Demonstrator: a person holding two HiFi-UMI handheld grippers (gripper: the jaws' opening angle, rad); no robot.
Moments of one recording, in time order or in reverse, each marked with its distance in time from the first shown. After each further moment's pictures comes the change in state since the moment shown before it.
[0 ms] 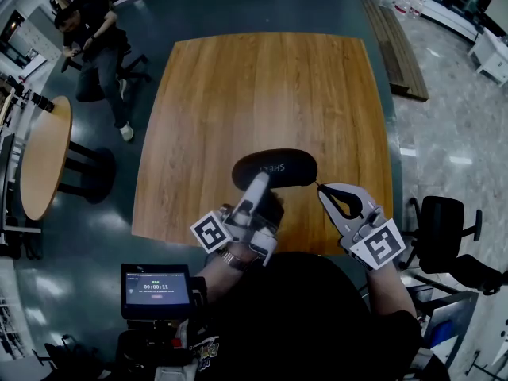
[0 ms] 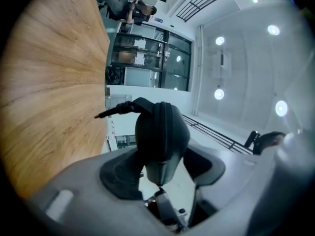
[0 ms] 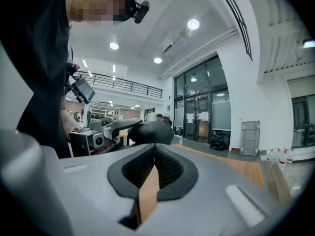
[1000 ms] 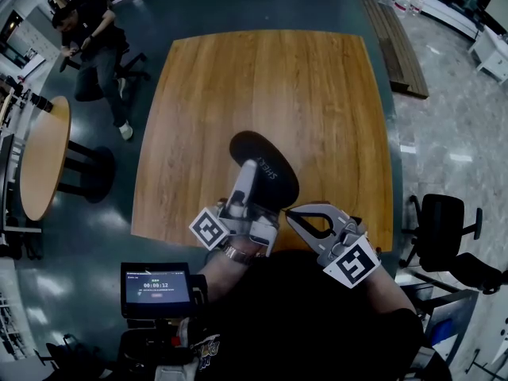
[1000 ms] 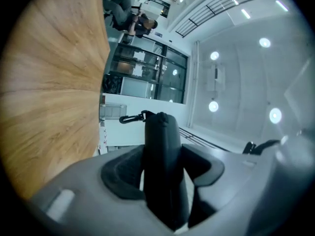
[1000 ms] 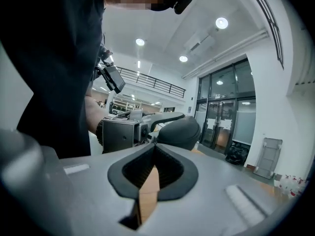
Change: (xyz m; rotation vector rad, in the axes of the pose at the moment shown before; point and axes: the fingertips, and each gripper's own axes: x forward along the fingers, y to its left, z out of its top) left arm 0.013 -0.012 0.030 -0.020 -0.164 -0.075; right arm 0.022 0.078 -0.012 -0.263 0.057 0.248
